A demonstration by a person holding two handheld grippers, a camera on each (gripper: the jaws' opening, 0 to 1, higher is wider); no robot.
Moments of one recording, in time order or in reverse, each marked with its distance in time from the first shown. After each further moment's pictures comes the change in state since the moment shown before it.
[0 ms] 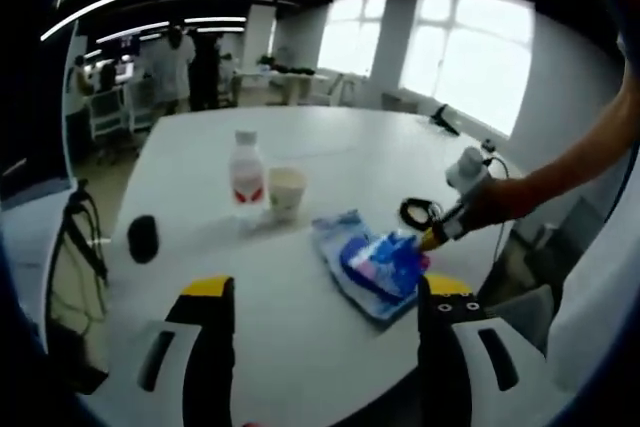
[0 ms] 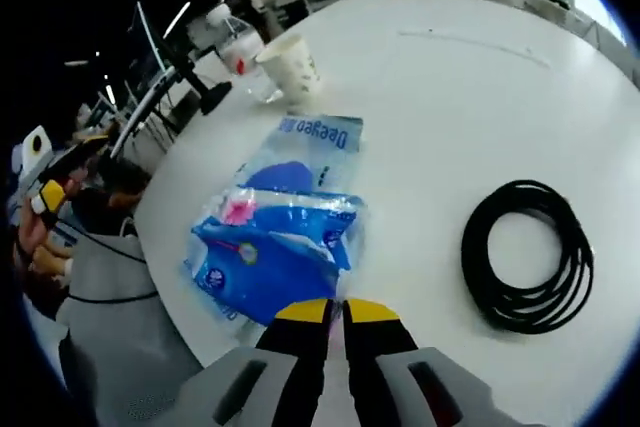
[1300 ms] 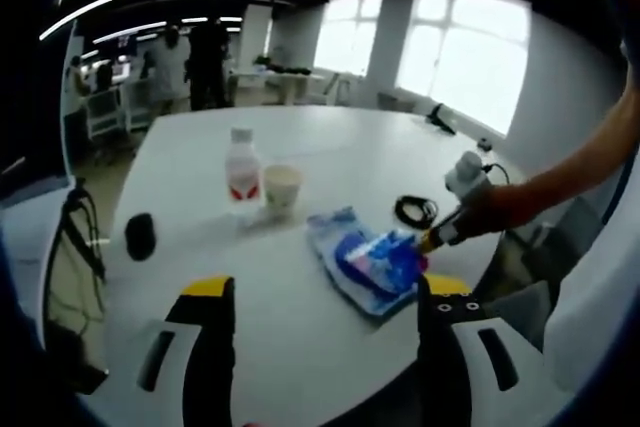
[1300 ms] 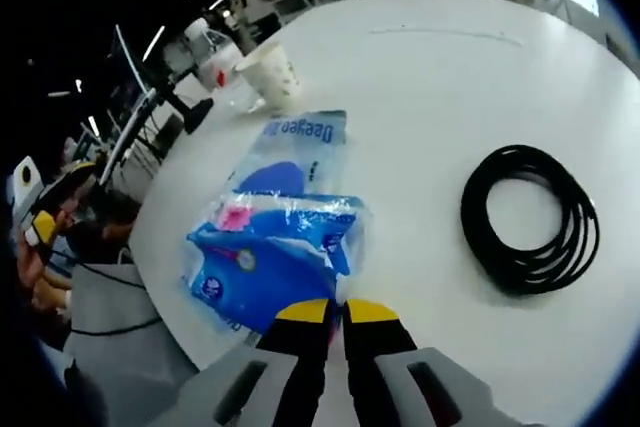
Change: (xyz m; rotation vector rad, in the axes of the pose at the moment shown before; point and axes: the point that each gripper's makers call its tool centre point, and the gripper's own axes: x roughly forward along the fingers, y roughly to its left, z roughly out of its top) left arm -0.006 0.001 -0.007 -0.004 -0.005 -0.008; right arm 0.009 -0.003 -0.005 0.147 -0.062 -0.043
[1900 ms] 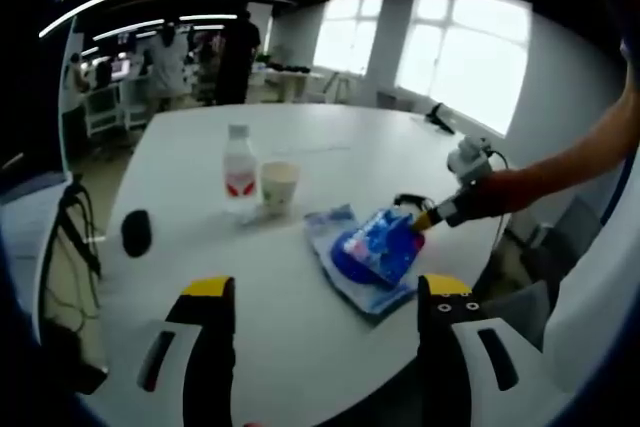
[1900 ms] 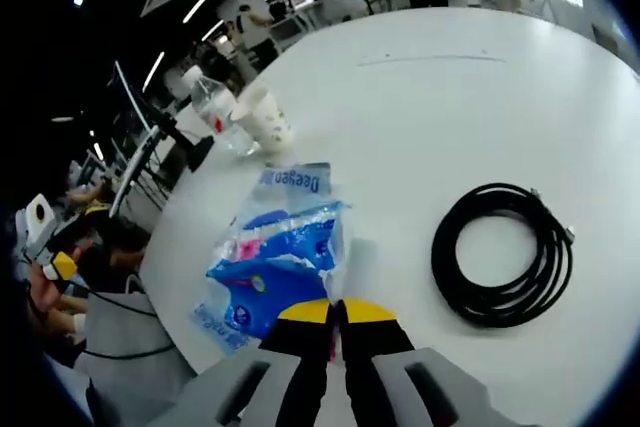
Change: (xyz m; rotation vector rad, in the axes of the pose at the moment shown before) left arm 0.003 -0.008 -0.002 -0.004 0.009 -0.010; right arm -0.021 -0.016 0.040 0.052 -0.113 0.026
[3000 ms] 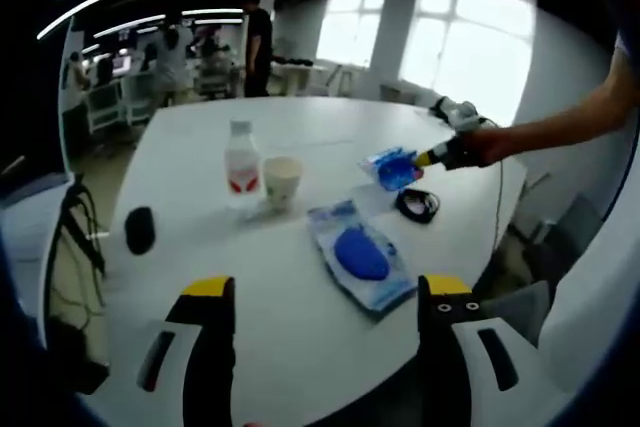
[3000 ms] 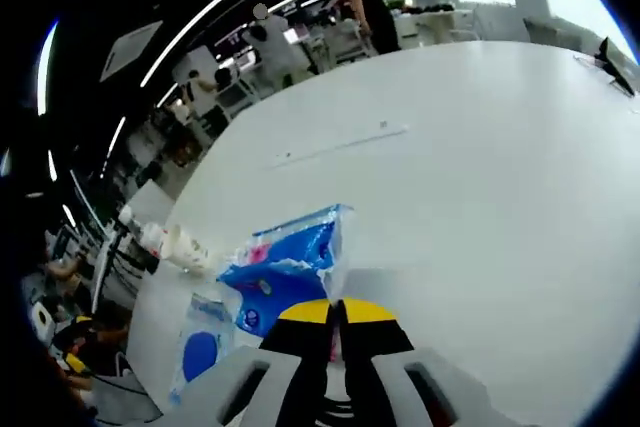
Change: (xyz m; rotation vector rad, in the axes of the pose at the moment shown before) left arm 0.001 0.000 -0.002 0.000 0.040 0.020; right arm -0.056 -0.118 0.104 0.174 -0.219 -0.148
